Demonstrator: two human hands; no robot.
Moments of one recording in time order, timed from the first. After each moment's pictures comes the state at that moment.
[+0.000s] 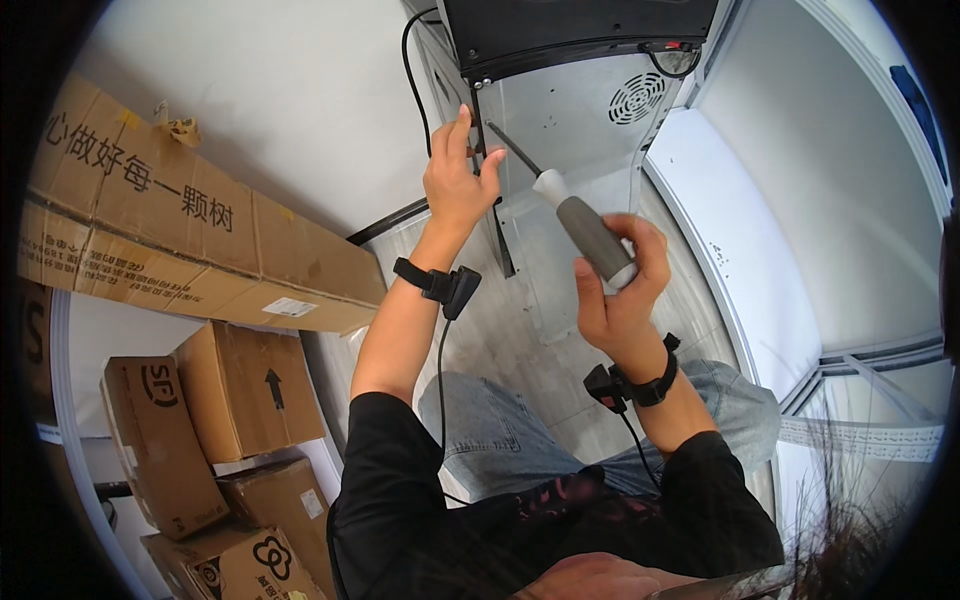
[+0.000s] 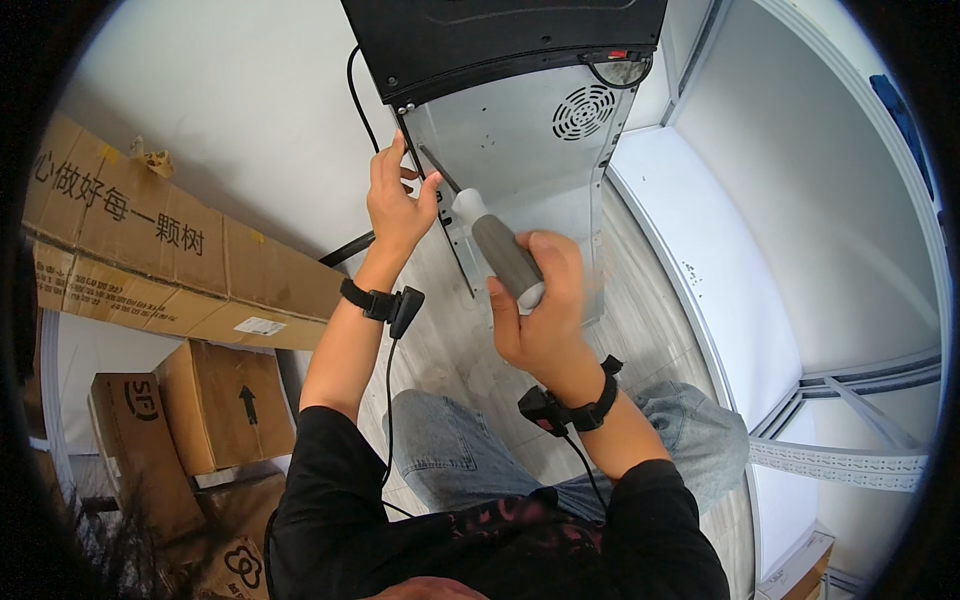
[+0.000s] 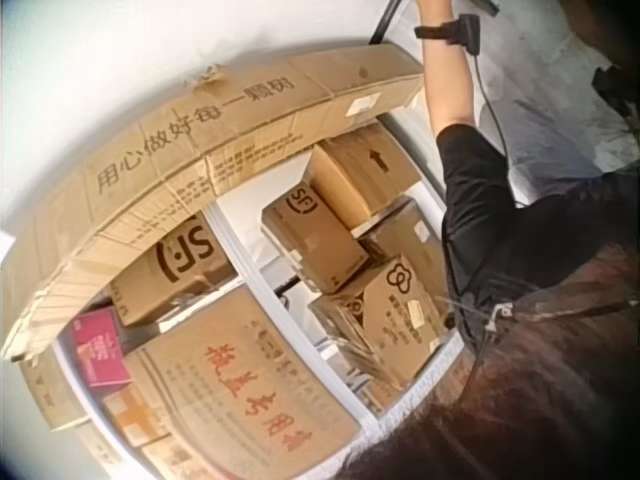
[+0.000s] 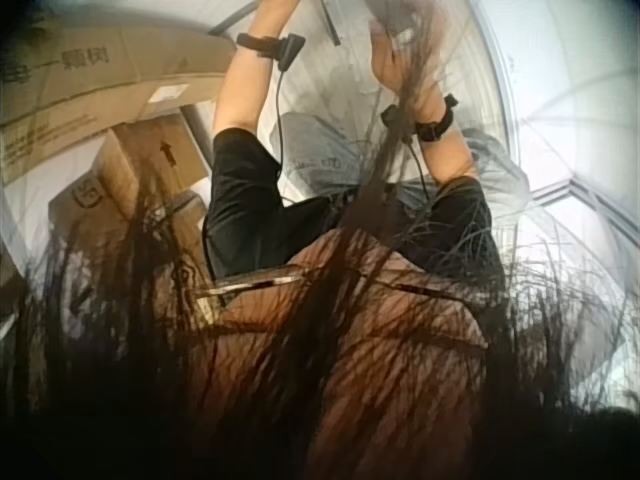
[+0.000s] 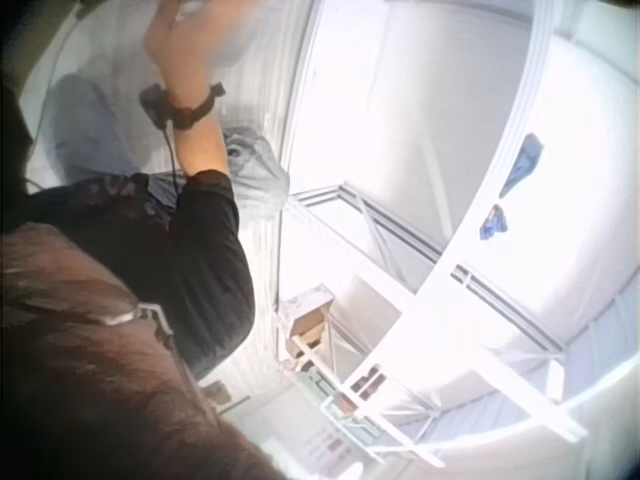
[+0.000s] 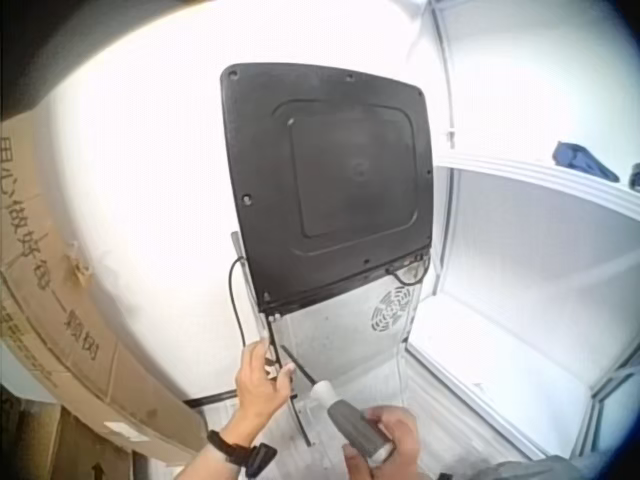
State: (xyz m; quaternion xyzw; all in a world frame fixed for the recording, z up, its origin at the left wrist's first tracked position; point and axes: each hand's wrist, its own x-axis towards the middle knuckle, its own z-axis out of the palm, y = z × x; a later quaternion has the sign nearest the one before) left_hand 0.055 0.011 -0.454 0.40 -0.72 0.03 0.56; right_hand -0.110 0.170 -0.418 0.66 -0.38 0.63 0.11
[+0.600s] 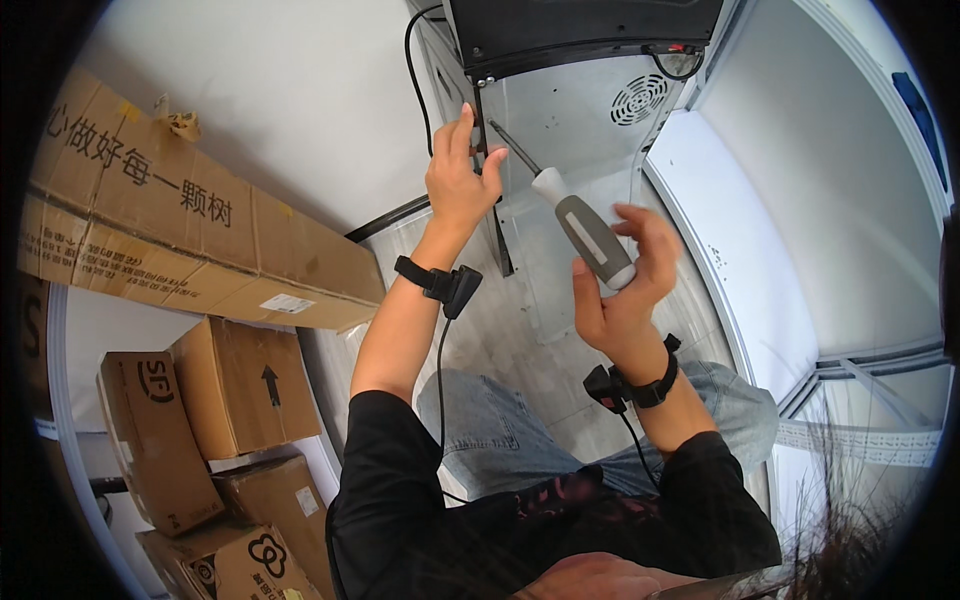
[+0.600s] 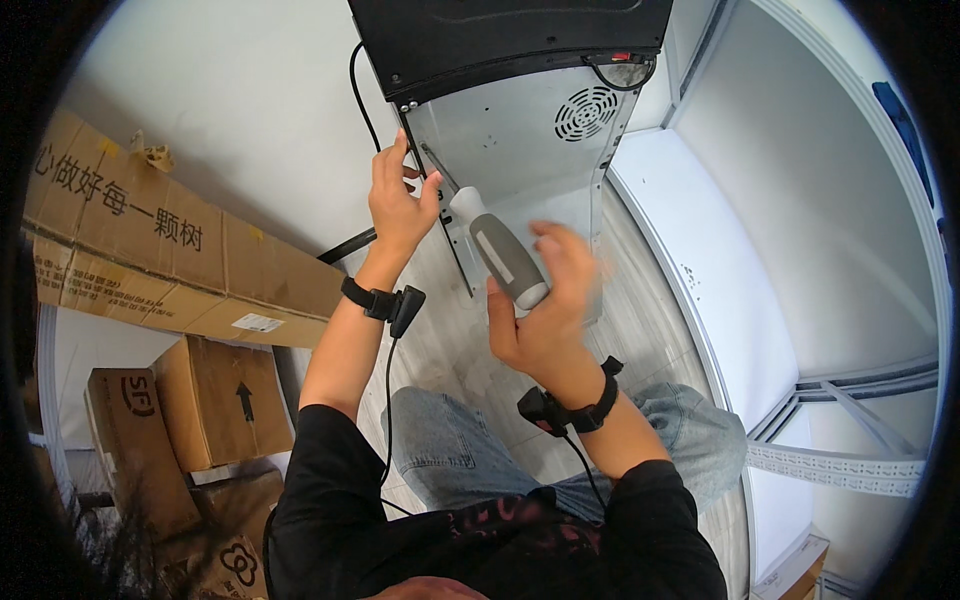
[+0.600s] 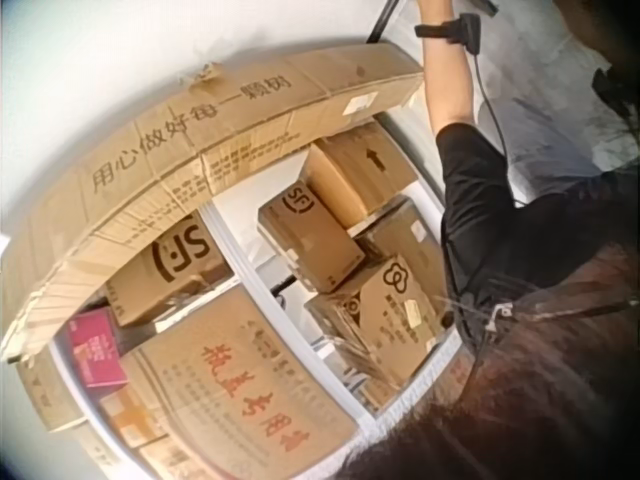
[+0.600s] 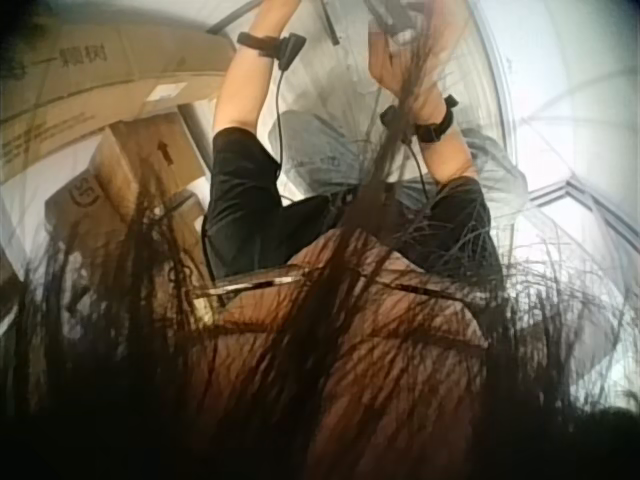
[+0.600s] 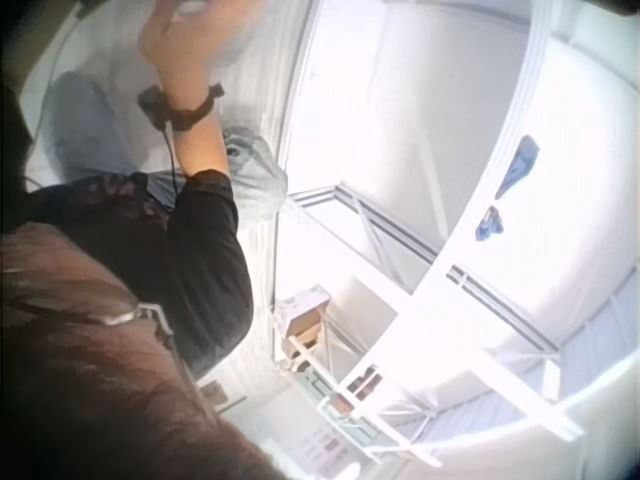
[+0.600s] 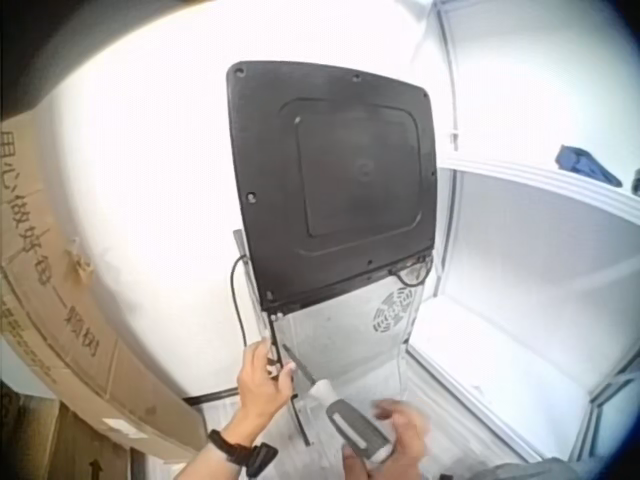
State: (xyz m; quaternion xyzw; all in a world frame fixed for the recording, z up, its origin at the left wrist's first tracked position) left_hand 0.054 0.013 -0.455 0.40 -0.72 0.03 0.56; right_hand -0.103 0.170 -0.414 0.65 -0.37 0.67 0.05
